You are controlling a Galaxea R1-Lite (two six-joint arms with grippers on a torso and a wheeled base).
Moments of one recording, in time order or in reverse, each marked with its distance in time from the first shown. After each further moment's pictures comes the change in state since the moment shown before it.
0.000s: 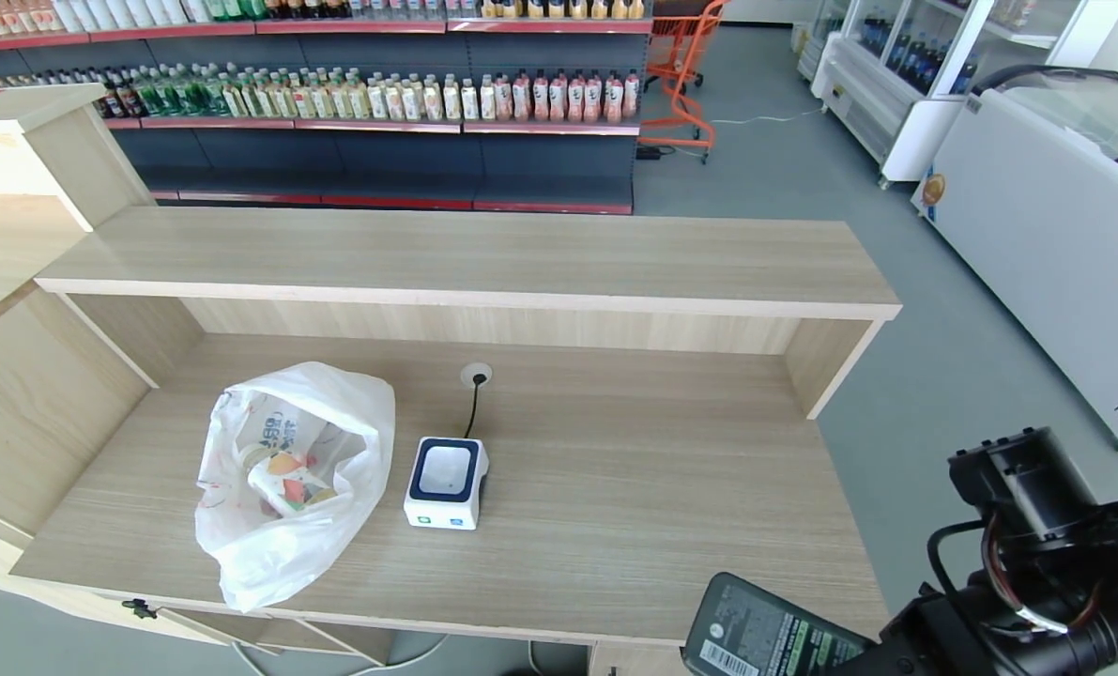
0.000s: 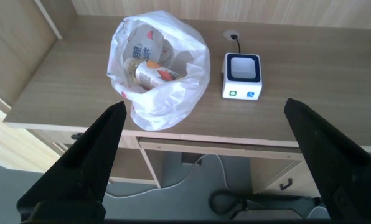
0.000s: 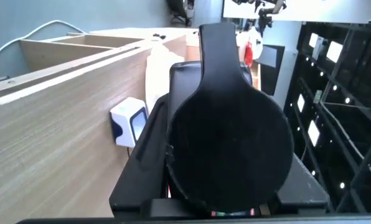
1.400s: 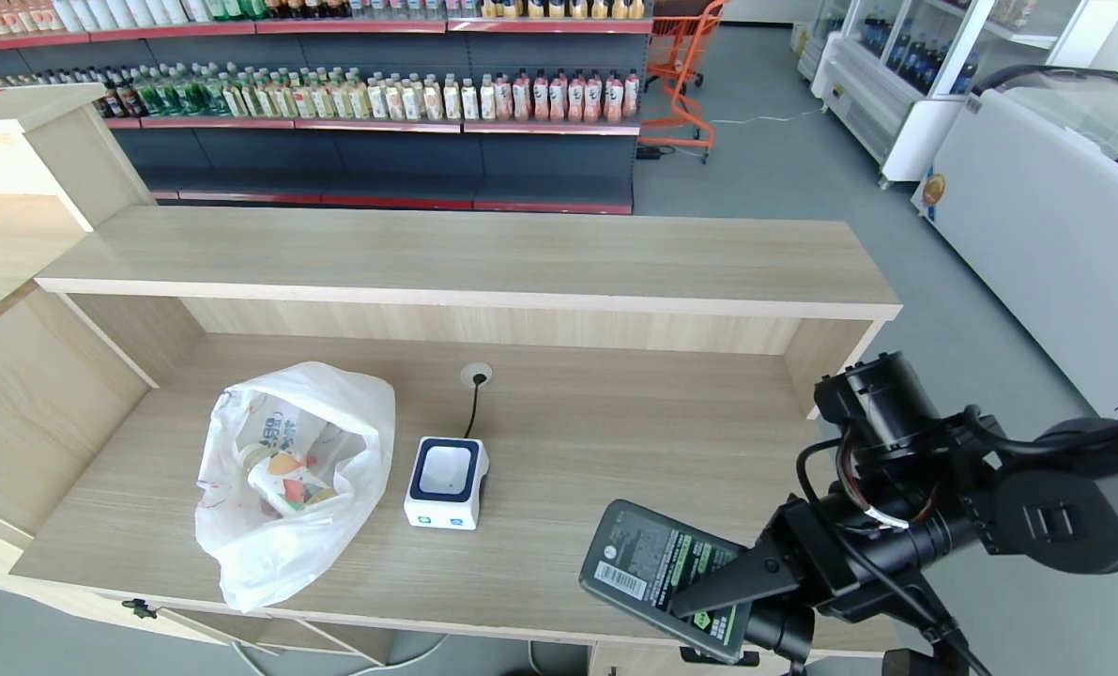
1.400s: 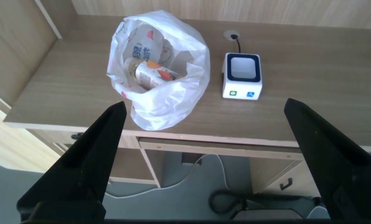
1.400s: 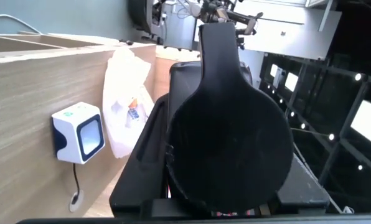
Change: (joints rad) left arm 0.000 0.000 0.000 0.000 0.000 0.000; right arm 0.131 0.214 -0.320 -0.006 0.033 0.000
